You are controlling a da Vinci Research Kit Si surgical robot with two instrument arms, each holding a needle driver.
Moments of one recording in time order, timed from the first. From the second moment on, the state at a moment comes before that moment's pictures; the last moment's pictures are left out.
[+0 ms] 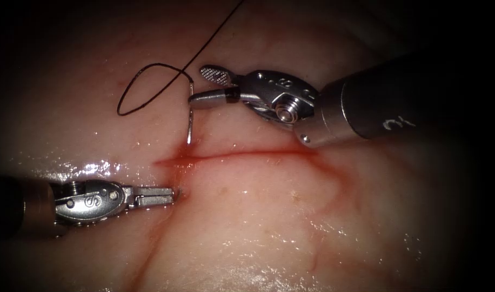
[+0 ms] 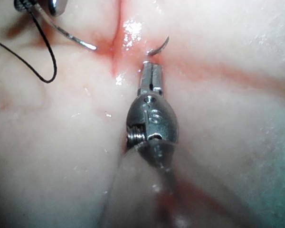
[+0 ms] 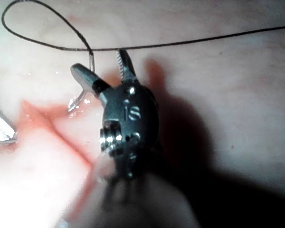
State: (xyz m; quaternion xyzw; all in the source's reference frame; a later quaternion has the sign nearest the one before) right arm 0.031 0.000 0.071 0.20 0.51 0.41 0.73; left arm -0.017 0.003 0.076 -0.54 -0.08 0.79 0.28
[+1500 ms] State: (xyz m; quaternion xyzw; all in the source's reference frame) right arm 0.033 0.001 0.072 0.05 0.56 0.23 0.80; left arm -0.016 0.004 0.075 -0.54 -0.08 0.79 0.29
